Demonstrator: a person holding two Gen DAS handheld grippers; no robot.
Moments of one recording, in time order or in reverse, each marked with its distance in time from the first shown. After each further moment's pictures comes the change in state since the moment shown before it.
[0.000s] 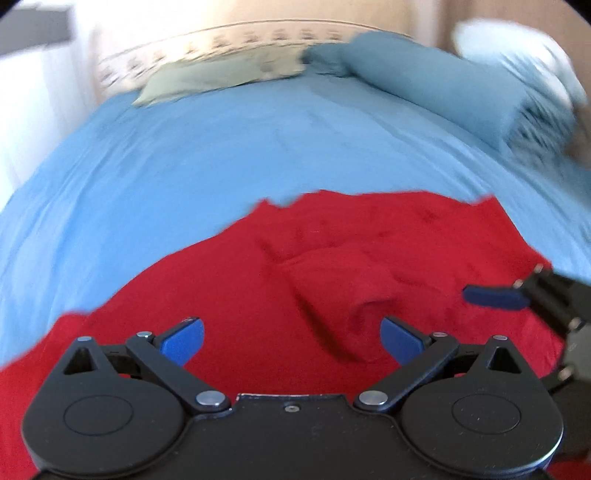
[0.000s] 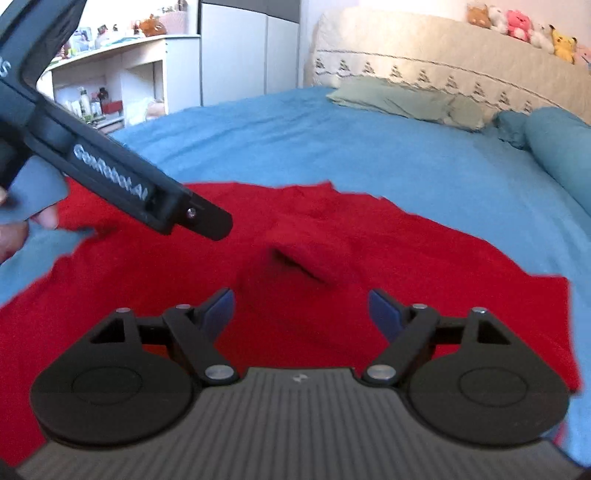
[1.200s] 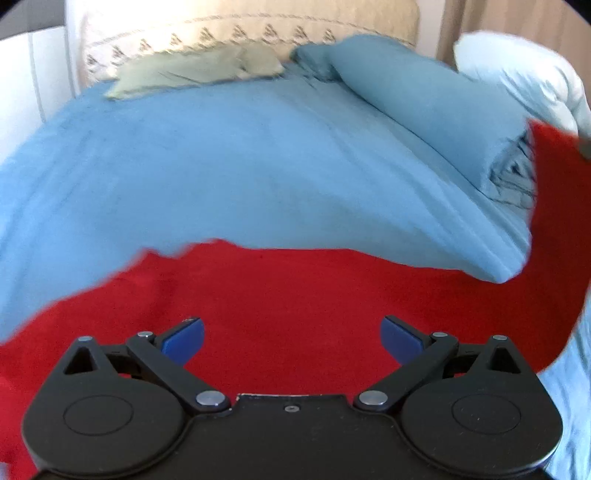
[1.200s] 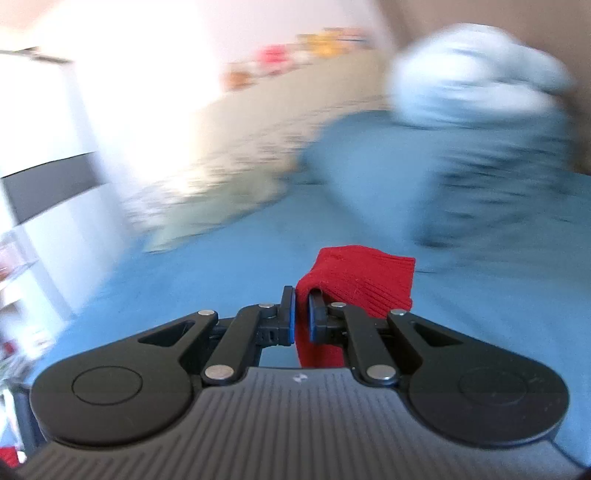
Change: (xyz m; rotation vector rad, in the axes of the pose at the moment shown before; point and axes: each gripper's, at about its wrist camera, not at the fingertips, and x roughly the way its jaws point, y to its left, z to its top) left arm 0.030 -0.070 0.073 -0.148 0.014 -0.031; right arm -0.135 -0.227 0.076 0.605 -0.289 -0.278
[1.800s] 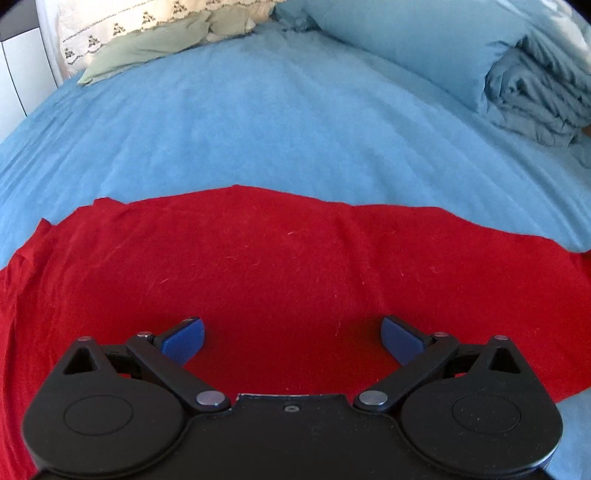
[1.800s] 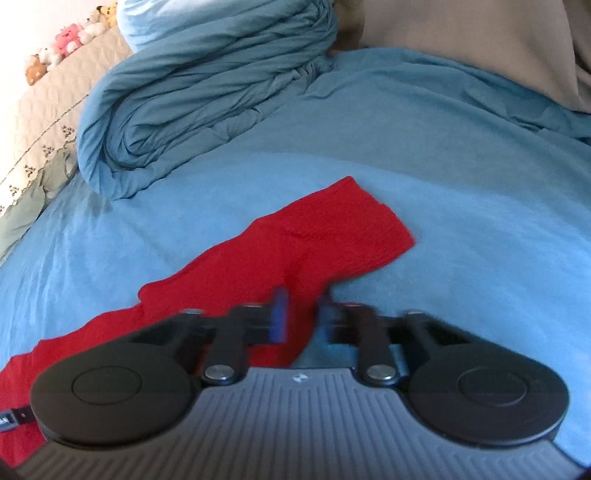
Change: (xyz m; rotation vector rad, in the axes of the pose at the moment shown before) left arm 0.112 -0.138 -0.017 0.065 0.126 0.075; right arm -0.032 -0.271 -0.096 0.317 0.163 -0.563
